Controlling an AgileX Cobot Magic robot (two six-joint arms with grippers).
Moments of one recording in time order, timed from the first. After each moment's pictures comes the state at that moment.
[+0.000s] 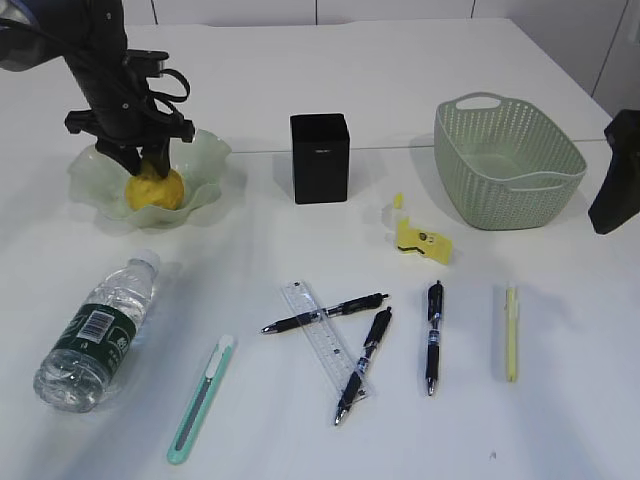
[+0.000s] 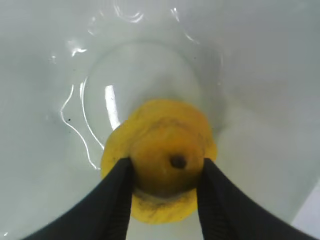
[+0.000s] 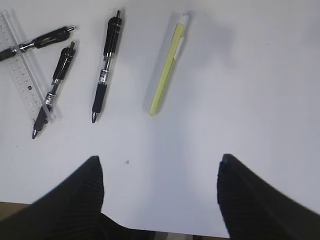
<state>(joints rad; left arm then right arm) -0.18 2.45 -2.27 0.06 1.13 -0.15 0.01 1.41 -1.21 0.19 1.23 0.00</state>
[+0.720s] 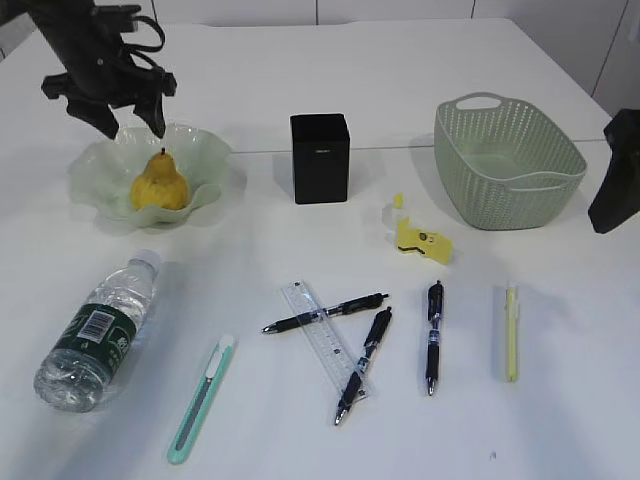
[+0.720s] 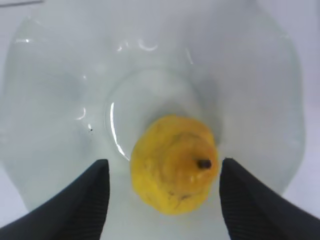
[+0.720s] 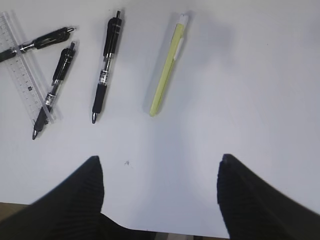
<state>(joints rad) -0.14 2.43 -2.40 -0.01 1.21 -0.15 0.01 1.41 -1.21 0.19 1.22 0.00</state>
